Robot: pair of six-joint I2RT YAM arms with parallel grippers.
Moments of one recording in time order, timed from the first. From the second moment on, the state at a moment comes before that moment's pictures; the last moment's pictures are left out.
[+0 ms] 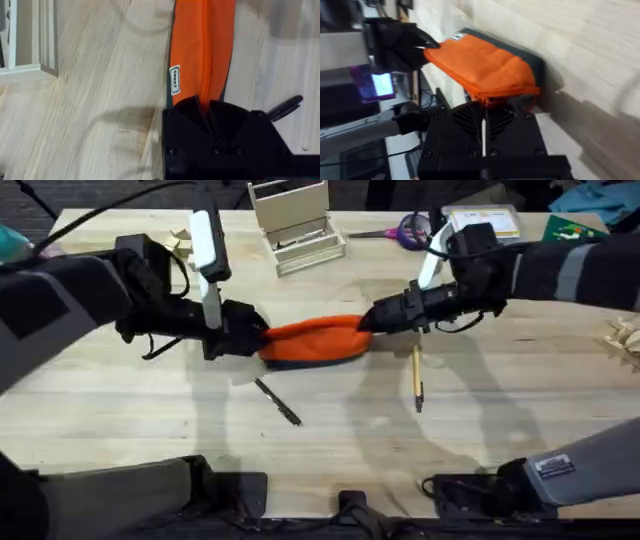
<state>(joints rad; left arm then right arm) 0.19 1.45 0.85 -0.83 0.86 1.41 0.14 1.74 0.97 -0.49 -1.05 0.16</state>
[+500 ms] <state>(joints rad) 0.18 1.45 0.85 -0.83 0.88 1.41 0.06 1.74 0.97 -0.49 -1.19 0.16</state>
